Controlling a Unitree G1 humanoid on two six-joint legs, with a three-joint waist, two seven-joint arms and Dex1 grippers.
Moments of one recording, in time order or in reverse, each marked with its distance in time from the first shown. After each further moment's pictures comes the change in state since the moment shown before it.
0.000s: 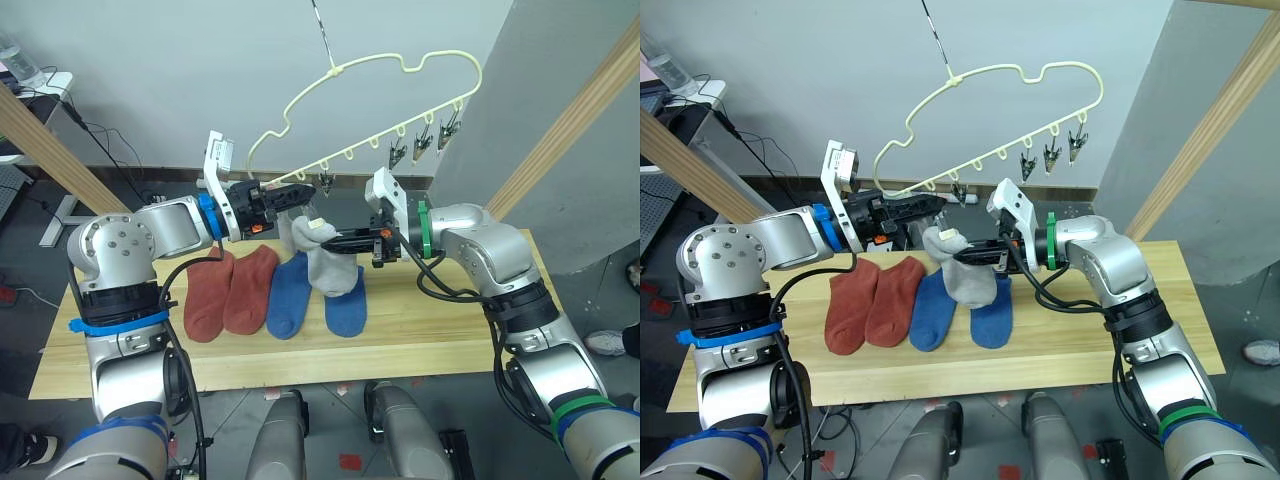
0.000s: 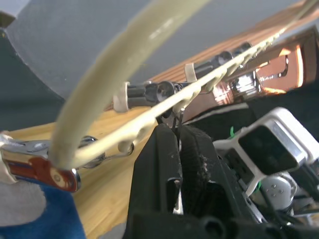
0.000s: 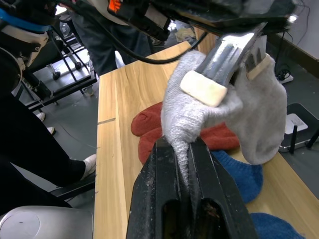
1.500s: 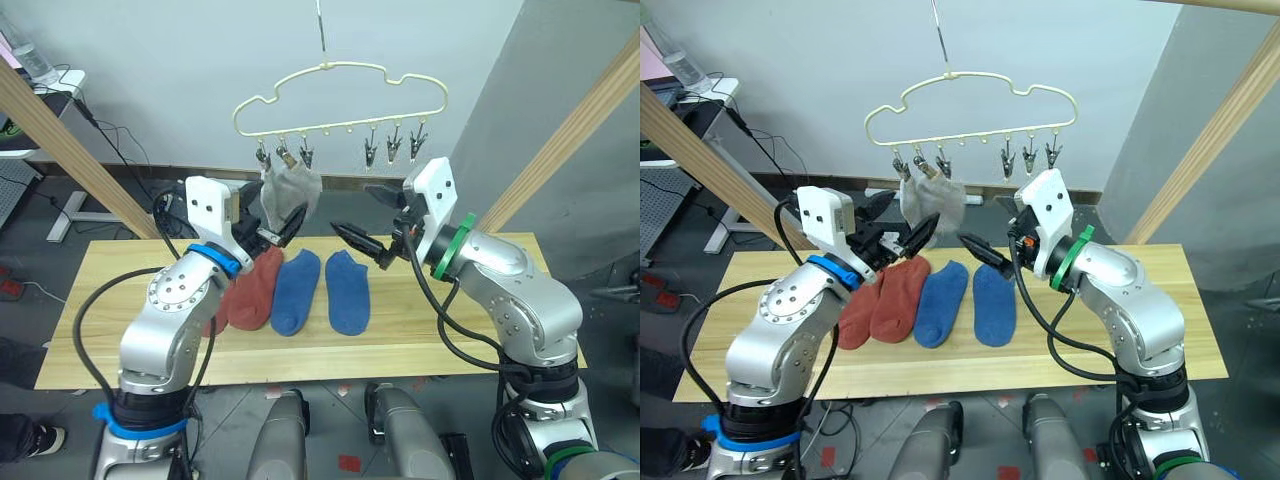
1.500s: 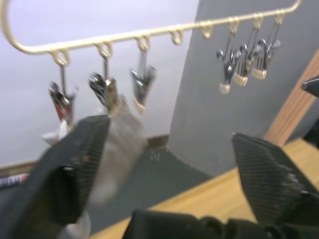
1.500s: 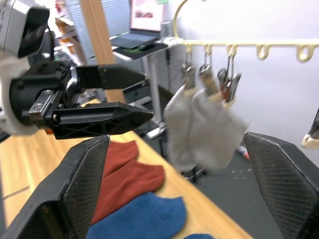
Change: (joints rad) left arm 0.464 -0.079 -0.291 -0.445 0.634 -0.877 0.185; right arm 0.285 0.093 -0.189 -0.612 0.002 0.149 -0.575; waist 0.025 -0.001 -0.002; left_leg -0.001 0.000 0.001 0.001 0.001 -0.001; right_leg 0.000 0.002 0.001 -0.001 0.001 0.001
